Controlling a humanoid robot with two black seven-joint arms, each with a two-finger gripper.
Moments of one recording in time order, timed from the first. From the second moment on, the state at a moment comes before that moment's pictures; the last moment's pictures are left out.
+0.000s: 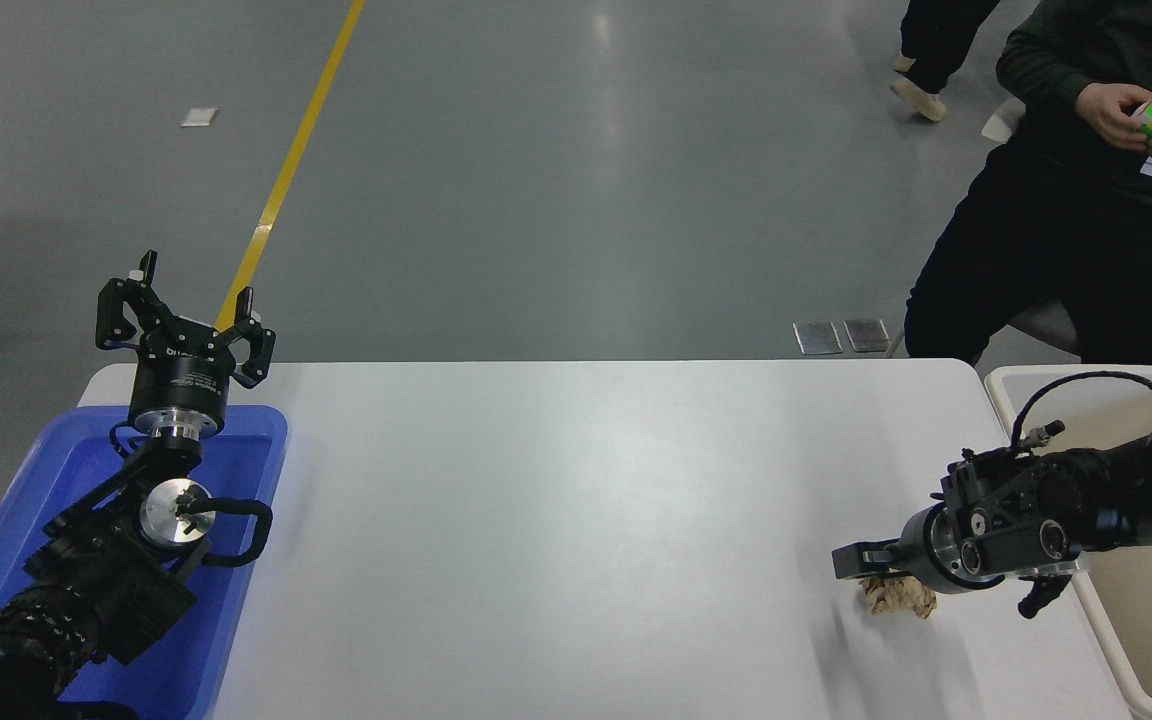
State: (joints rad) left arm -0.70 0.19 -0.77 -0.29 -0.15 -0.55 -0.64; right arm 1.35 -0.28 -1.16 1.20 -0.40 -0.03 -0.07
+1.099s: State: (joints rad) left arm -0.70 0.19 -0.77 -0.29 -0.15 -0.55 -0.64; right arm 1.37 -0.34 -1.16 1.20 -0.45 -0.04 -0.03
